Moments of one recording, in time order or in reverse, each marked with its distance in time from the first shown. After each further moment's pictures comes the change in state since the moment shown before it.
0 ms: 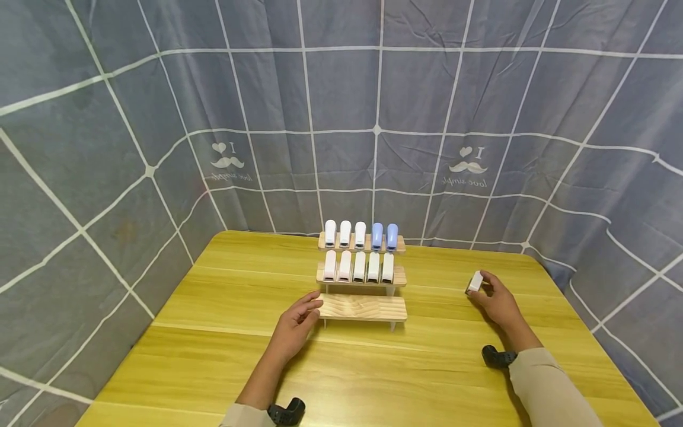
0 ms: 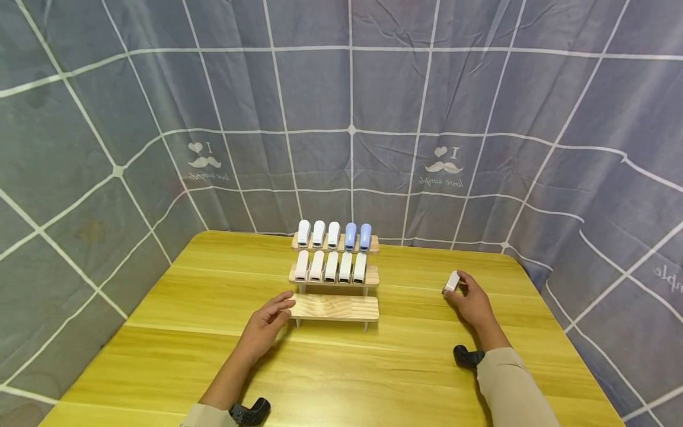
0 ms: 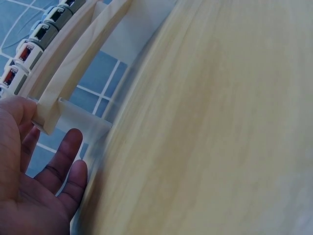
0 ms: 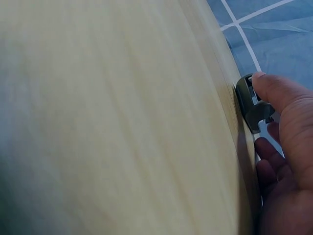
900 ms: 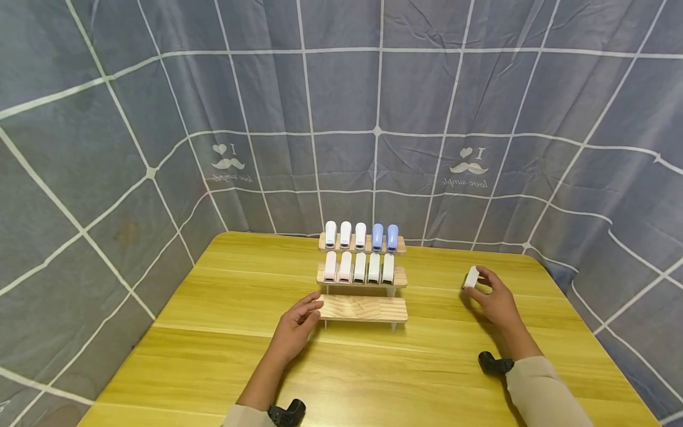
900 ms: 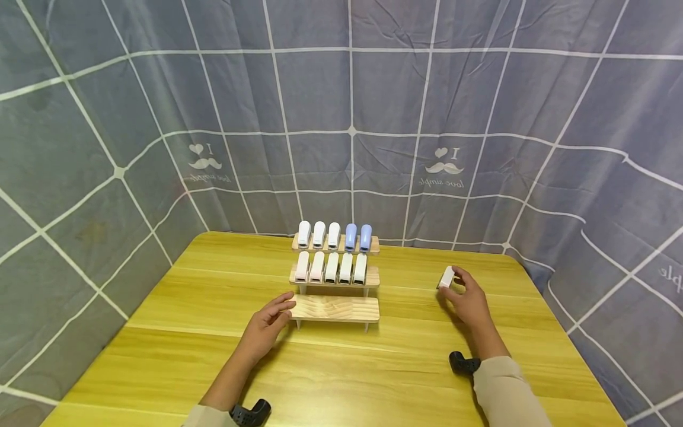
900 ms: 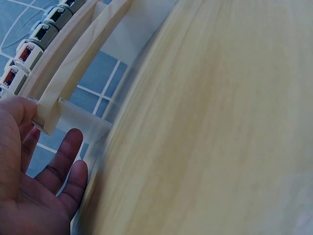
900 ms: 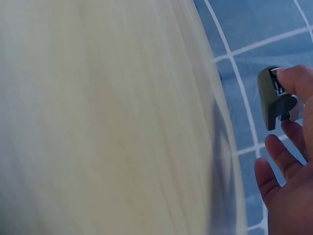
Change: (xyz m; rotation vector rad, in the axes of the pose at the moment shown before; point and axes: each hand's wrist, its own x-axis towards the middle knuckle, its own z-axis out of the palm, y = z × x) left_hand 0.000 -0.001 0.001 -0.002 0.020 0.016; right_hand -0.010 -0.030 0.004 0.041 0.091 -0.077
